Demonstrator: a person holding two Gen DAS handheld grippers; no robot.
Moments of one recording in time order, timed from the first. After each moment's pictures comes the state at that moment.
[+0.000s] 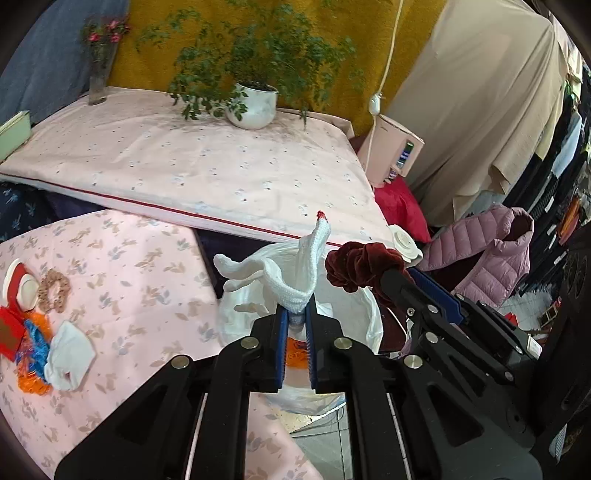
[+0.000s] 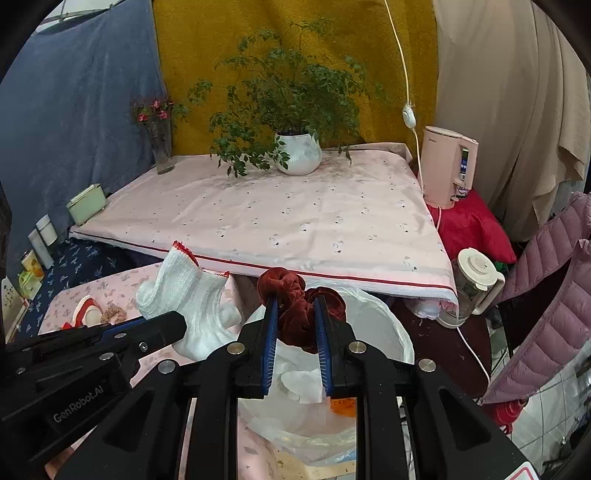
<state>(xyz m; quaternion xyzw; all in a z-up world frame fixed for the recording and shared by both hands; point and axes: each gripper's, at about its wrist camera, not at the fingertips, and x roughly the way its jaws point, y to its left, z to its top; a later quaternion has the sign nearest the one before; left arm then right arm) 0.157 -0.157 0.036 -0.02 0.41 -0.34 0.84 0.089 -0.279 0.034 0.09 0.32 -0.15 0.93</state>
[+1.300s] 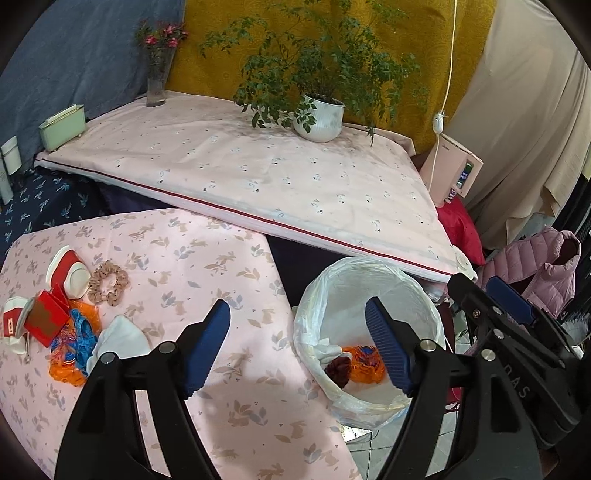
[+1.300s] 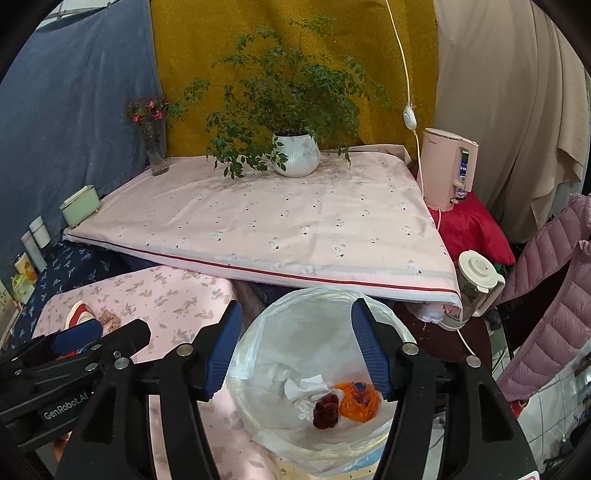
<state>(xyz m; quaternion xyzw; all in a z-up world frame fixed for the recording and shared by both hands) 0.178 -0.103 0.022 -0.02 0.40 -0.23 0.89 0.107 -0.266 0.028 0.08 0.32 -0.16 0.93</state>
